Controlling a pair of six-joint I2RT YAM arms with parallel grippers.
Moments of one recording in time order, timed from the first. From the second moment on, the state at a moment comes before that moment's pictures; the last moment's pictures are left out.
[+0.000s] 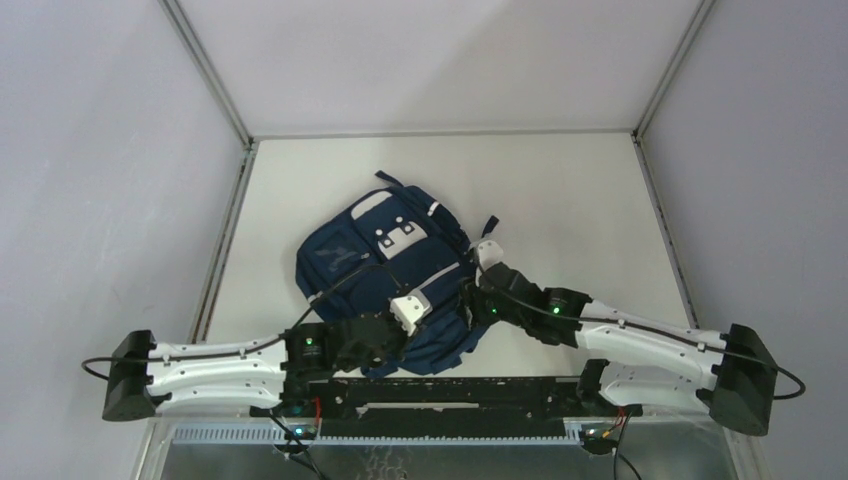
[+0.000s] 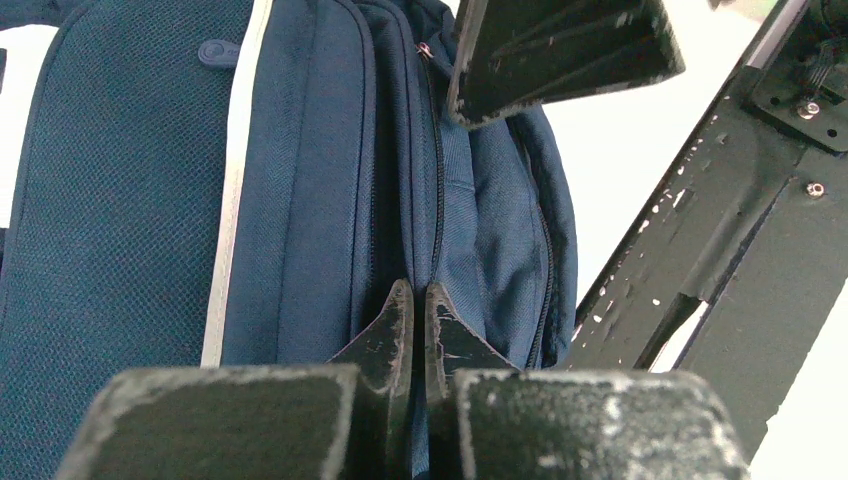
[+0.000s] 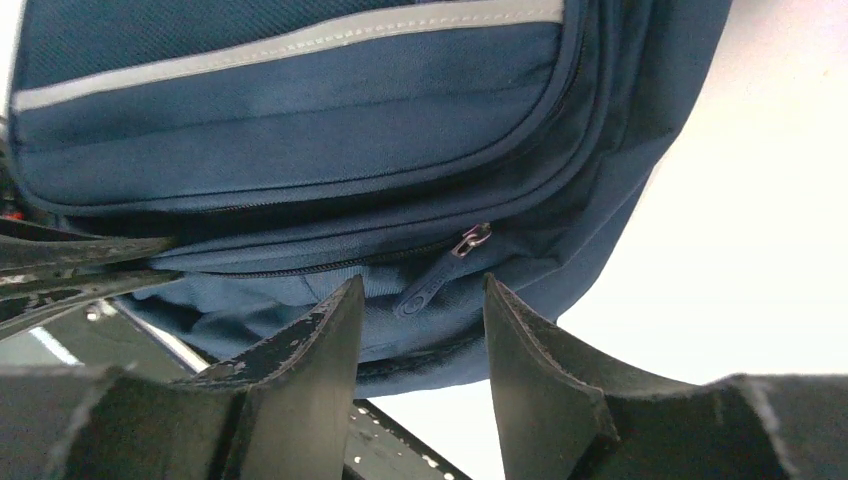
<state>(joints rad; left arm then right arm) -1.35 0.84 0.49 -0.12 -0.38 -0.18 1.03 1.03 0.69 -0.39 0.18 0.51</state>
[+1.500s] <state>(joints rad) -1.33 0.80 0.45 -0.08 -0.37 -0.18 0.79 1.10 0.70 -0.34 -0.08 0.40</state>
